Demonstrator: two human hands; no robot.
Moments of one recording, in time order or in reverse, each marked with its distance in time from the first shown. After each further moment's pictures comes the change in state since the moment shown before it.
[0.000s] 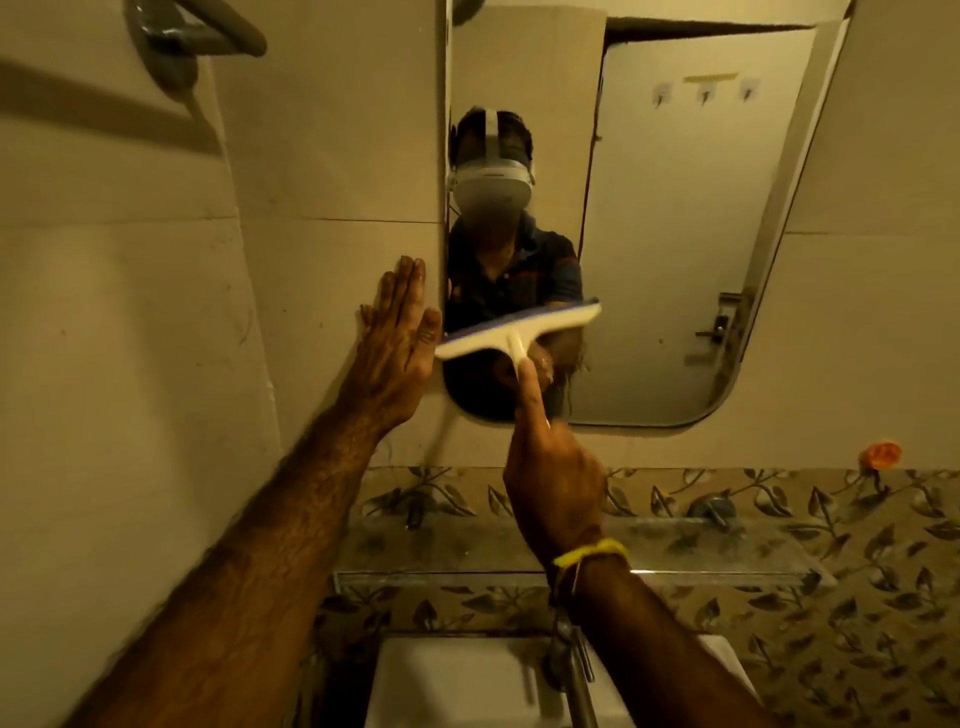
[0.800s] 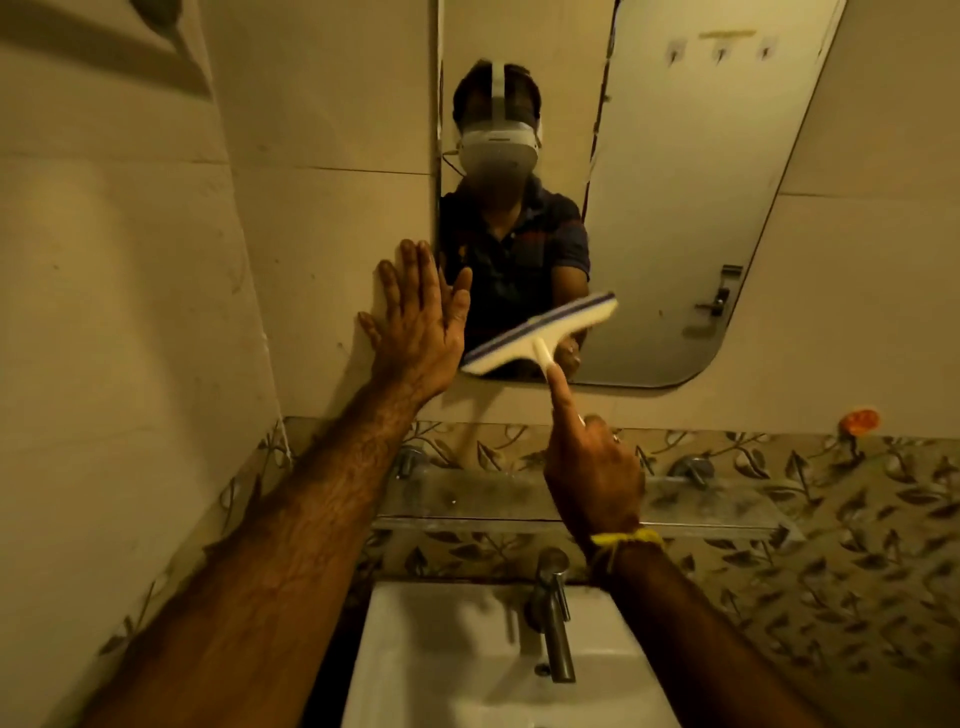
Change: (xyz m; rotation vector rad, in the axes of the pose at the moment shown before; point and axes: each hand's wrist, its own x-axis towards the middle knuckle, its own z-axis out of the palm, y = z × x) left_hand -0.013 0.020 0.044 0.250 -0.038 -0.237; right_hand -0.031 0.059 -0.016 -0.096 -0.131 -0.026
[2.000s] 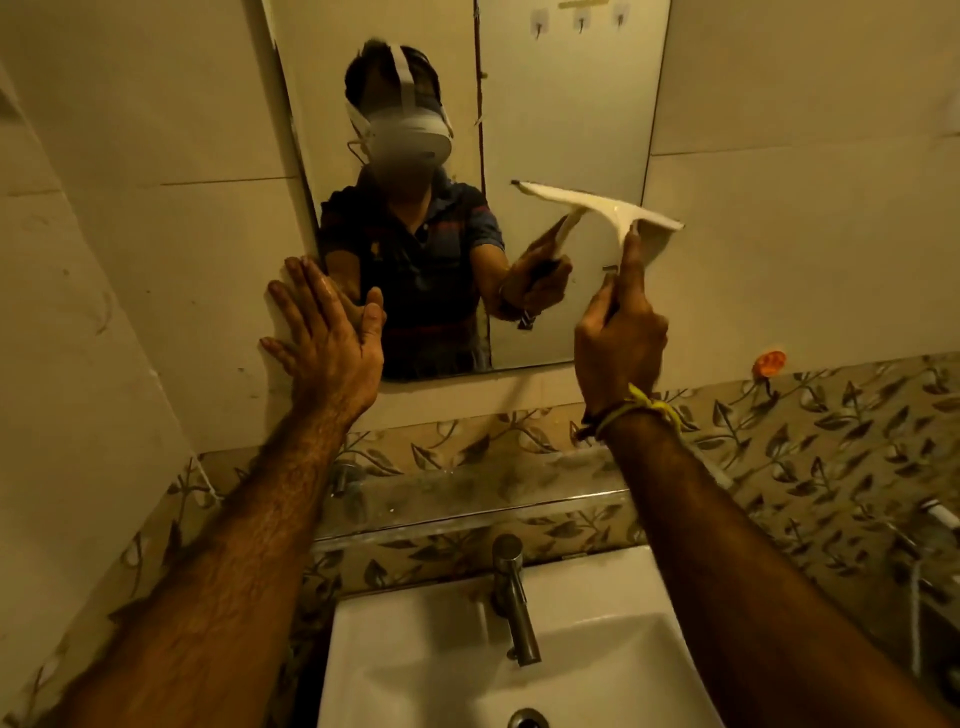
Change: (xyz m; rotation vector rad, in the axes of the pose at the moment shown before) left_hand -0.004 0.012 0.024 0.073 0.113 -0.045; right_hand 0.096 0.080 -0.043 0.351 0.442 0.416
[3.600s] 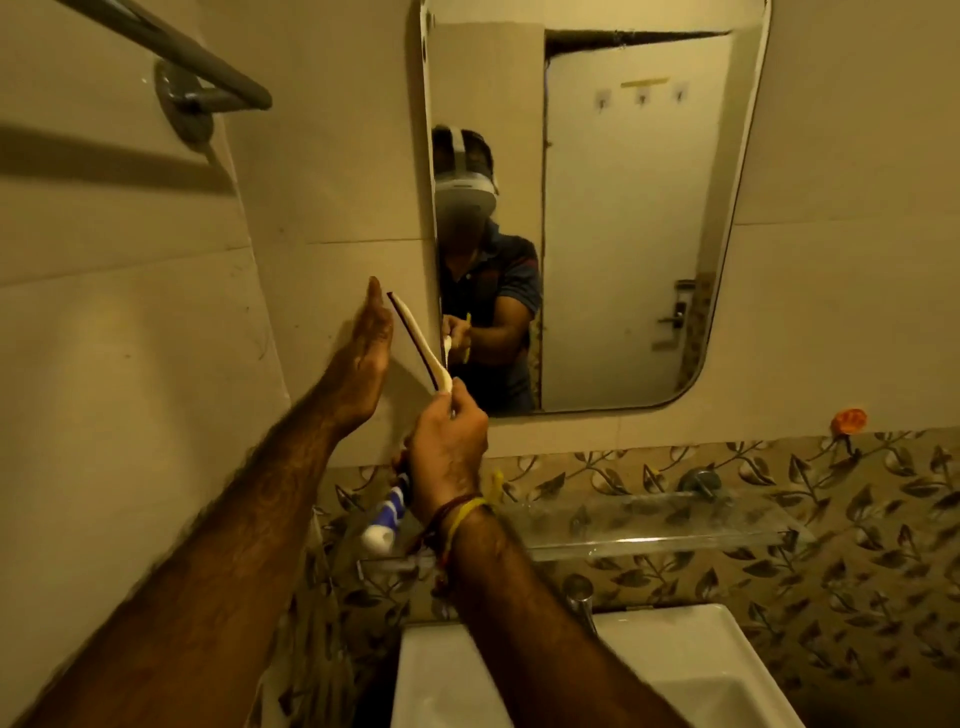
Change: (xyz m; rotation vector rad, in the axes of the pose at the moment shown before) left_hand 0.004 -0.053 -0.115 -0.576 -0.233 0.081; right_hand -0.163 -0.203 0.051 0.690 -0.534 0.718
